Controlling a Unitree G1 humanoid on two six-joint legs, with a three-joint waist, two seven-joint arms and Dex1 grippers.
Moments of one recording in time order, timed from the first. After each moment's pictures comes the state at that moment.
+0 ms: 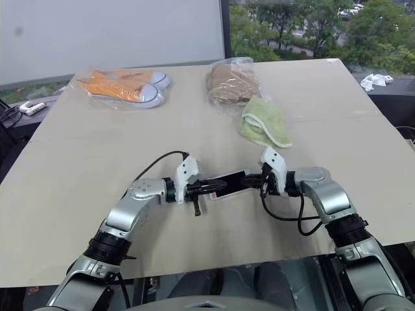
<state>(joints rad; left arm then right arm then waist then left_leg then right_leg) -0.32 0.42 -0.21 0.05 -0.24 0.30 -0.98 -0.42 -0.47 0.23 0.10 0.28 0.50 1.03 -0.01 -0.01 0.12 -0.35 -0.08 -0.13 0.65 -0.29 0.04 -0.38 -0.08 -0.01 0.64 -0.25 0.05</state>
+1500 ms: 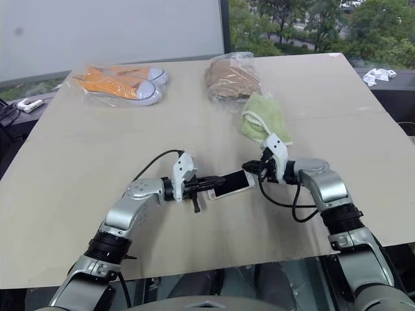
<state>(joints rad) -0.31 0.41 -0.19 0.08 -0.28 0.30 -0.98 -0.52 -0.43 0.19 0.17 0.28 0.63 0.95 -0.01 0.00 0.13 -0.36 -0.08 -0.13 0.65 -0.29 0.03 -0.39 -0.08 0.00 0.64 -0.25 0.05</state>
